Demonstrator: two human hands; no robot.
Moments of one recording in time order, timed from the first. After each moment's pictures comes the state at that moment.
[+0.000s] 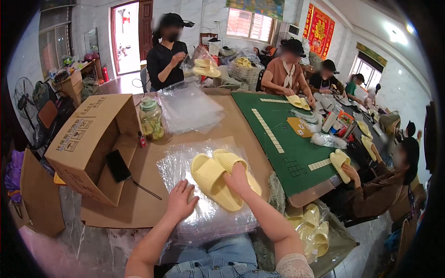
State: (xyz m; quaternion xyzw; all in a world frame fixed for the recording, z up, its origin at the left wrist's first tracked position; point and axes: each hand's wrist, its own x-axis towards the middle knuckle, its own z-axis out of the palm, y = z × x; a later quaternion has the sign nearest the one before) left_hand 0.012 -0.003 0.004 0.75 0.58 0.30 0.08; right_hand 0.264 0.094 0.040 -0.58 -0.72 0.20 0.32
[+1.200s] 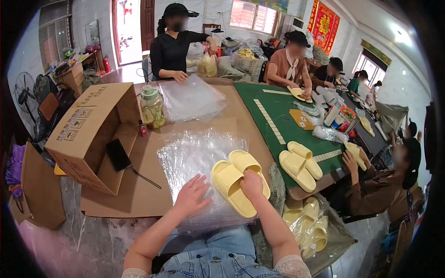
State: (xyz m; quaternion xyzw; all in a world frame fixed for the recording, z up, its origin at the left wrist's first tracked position) left_hand 0.038 -0.023 0.016 0.84 0.44 0.31 0.04; right_hand 0.317 0.042 0.020 -0.60 -0.74 0.05 0.29
